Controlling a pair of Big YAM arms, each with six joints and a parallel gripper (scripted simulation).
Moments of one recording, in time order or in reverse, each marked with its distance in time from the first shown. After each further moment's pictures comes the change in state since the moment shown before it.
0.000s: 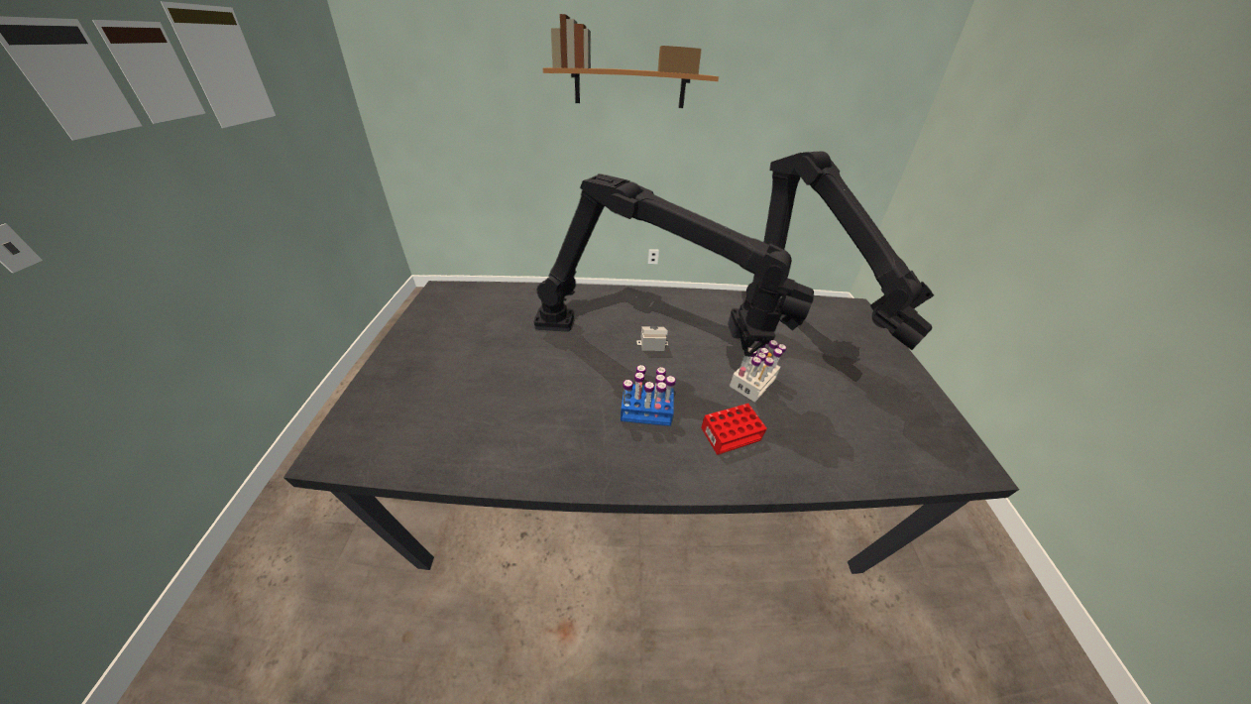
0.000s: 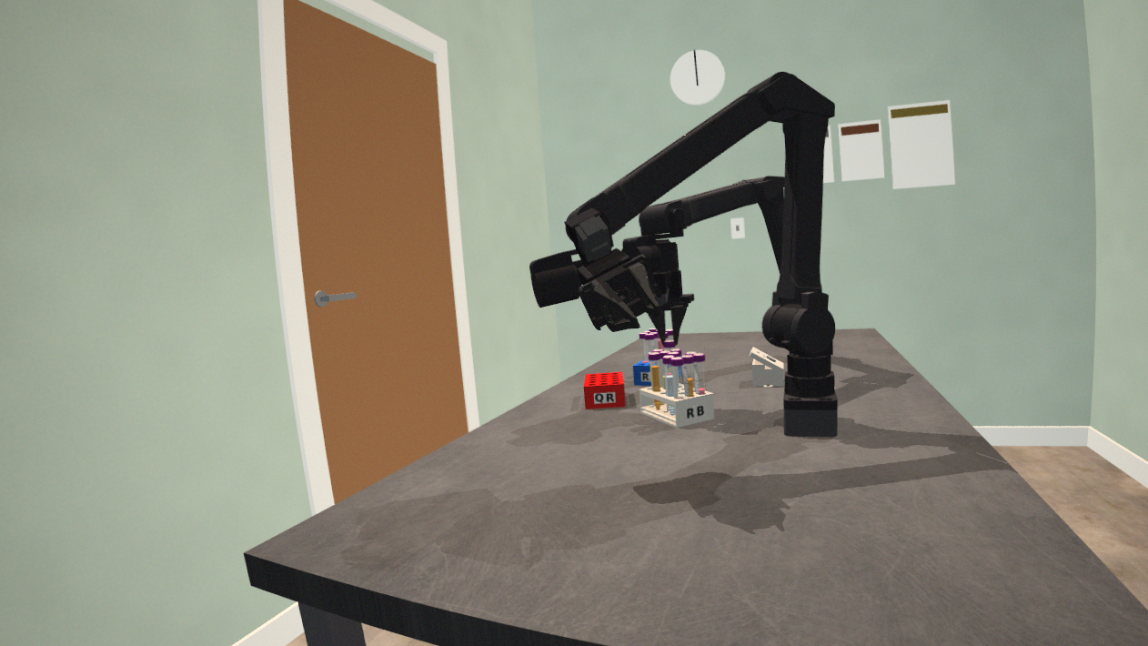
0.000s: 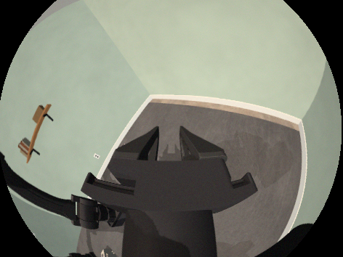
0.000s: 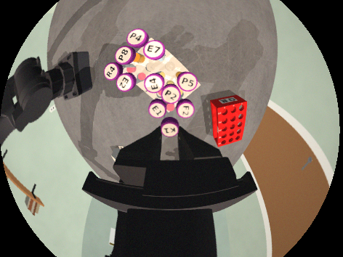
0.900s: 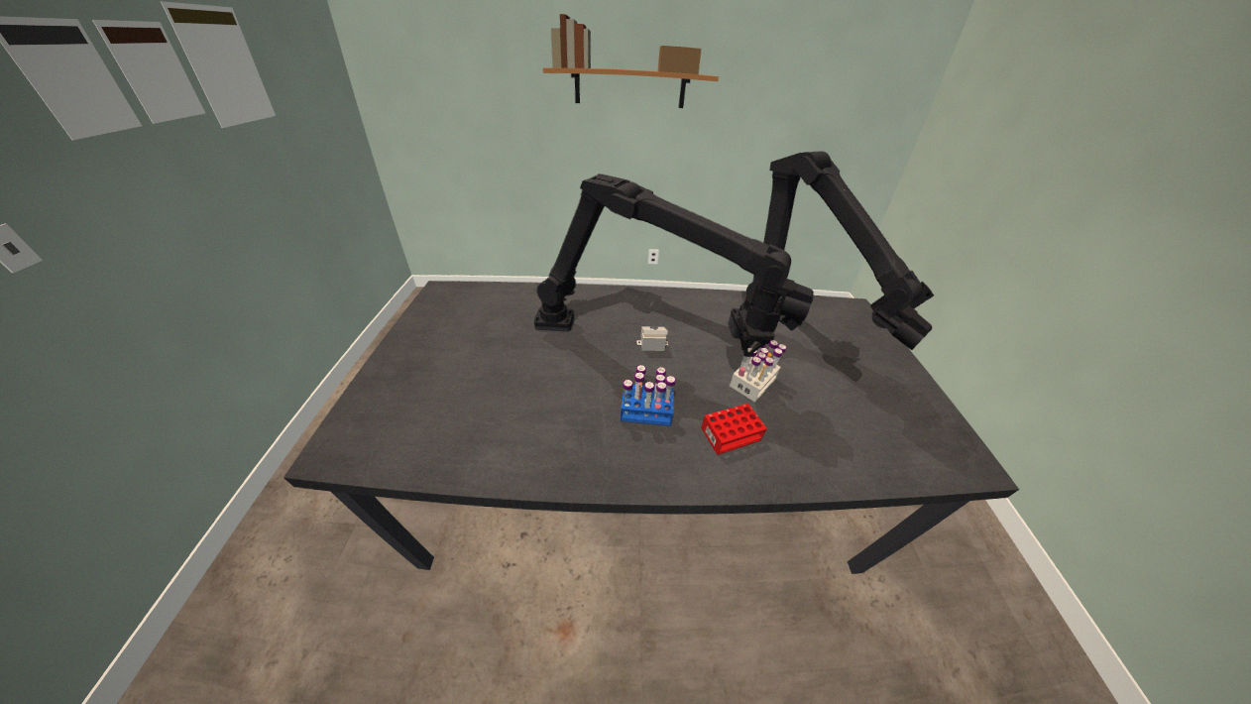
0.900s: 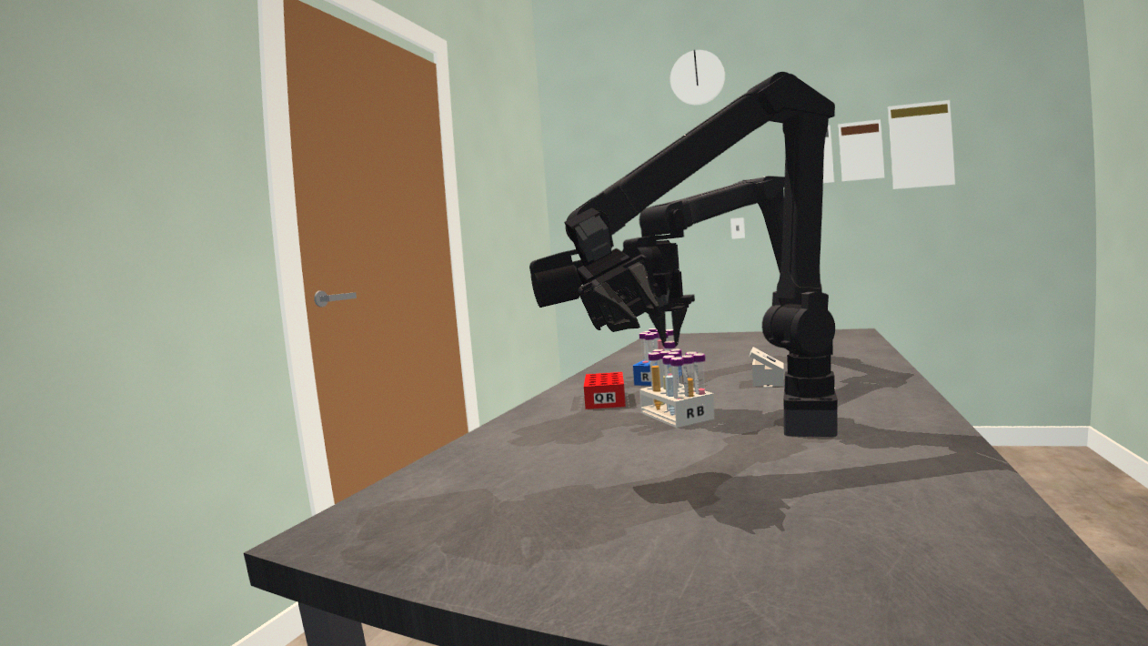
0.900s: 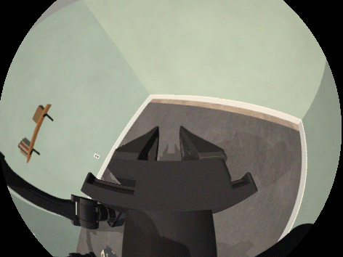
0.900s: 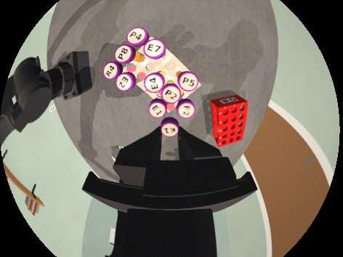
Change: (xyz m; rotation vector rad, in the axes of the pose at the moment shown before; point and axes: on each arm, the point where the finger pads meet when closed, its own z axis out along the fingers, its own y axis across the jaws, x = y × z) left arm 0.000 0.000 0.000 0.000 0.000 0.000; right arm 0.001 0.001 0.002 -0.001 0.002 0.000
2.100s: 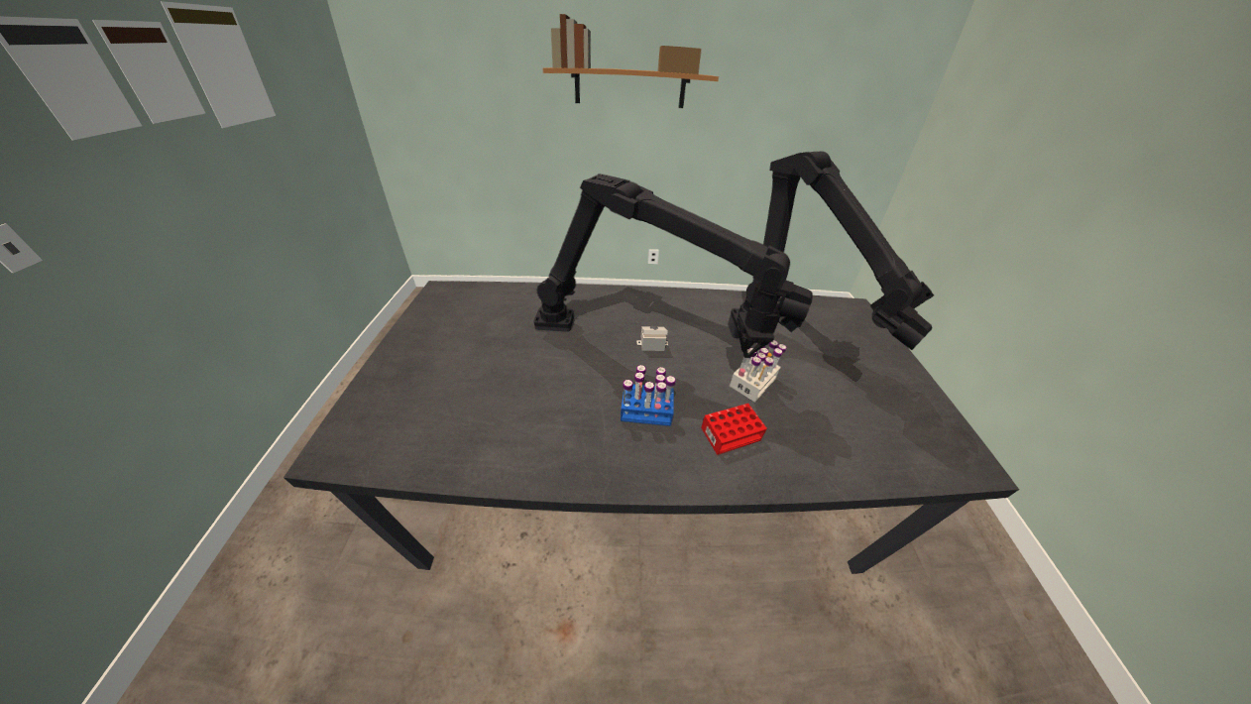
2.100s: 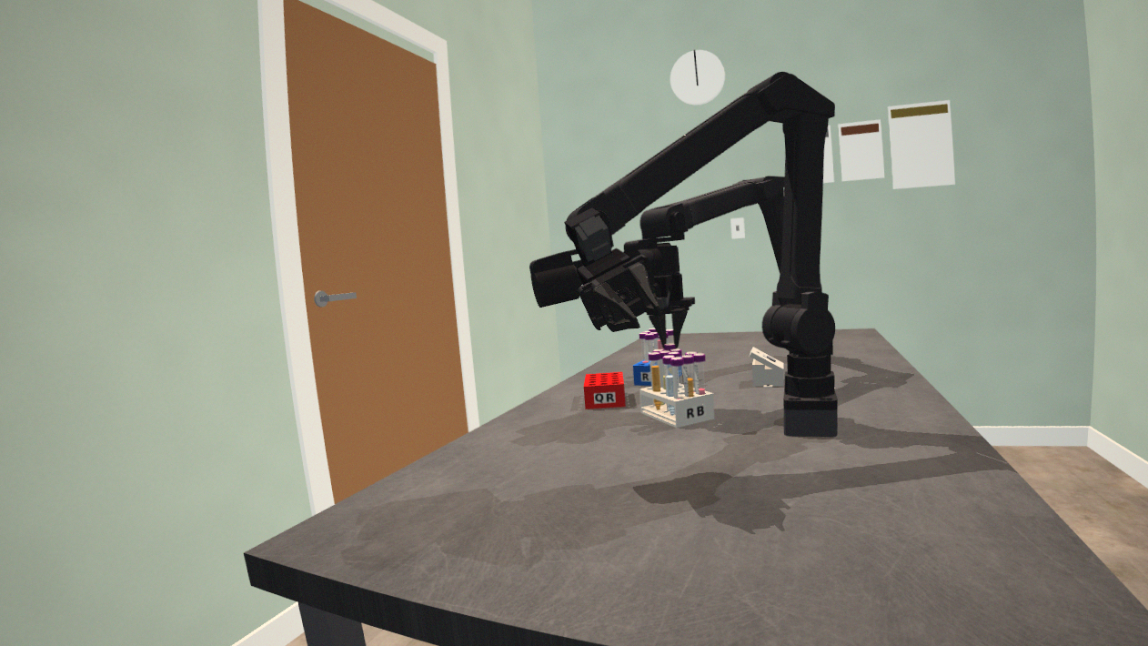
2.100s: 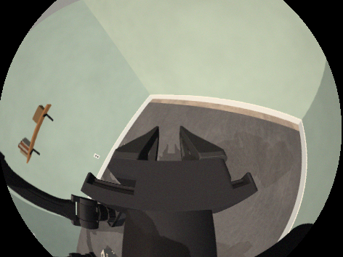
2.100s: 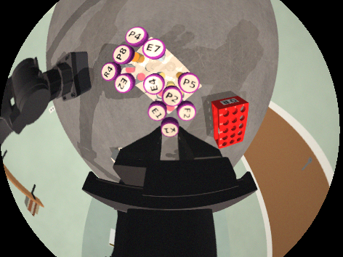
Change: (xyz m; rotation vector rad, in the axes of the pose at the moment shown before) left arm 0.000 0.000 0.000 0.000 0.000 0.000; right arm -0.001 0.000 0.005 0.003 -0.006 -0.001
